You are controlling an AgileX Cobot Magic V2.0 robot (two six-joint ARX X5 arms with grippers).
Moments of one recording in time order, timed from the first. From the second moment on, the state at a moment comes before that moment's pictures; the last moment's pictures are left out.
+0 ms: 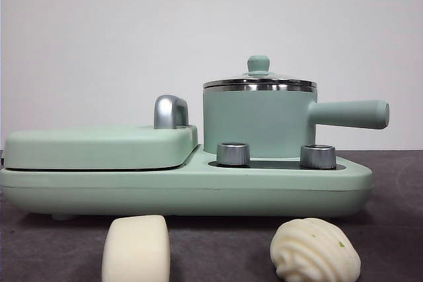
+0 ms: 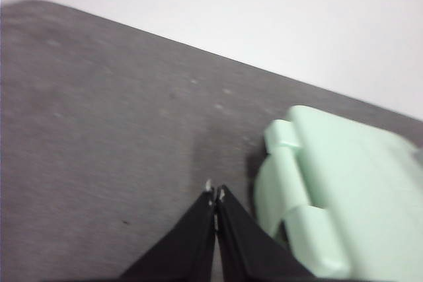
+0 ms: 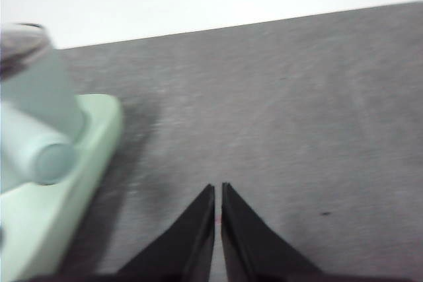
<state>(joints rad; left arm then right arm) 0.03 0.01 0.03 -0.12 0.09 -0.33 0.01 0.01 0.02 -0.17 -0.09 0.21</state>
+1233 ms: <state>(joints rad) -0.27 0.84 0.91 -0.53 0.57 -0.06 0.01 0.56 0.86 -0.72 -0.78 0.03</state>
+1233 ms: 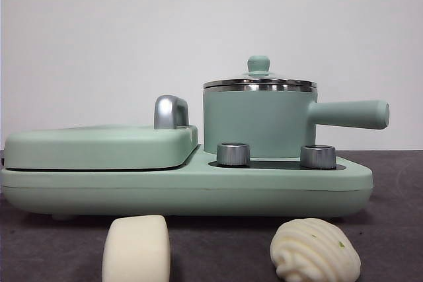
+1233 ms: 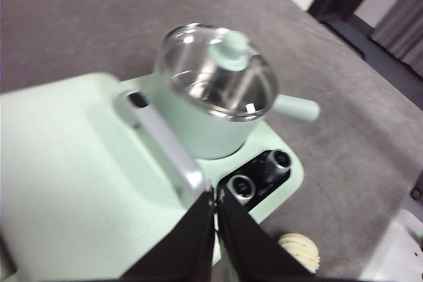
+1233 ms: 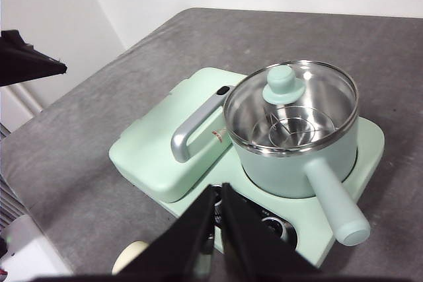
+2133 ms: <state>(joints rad) -0.27 0.94 1.00 -0.59 0.57 -0.13 0.01 0.56 0.86 -0.72 -0.71 0.05</state>
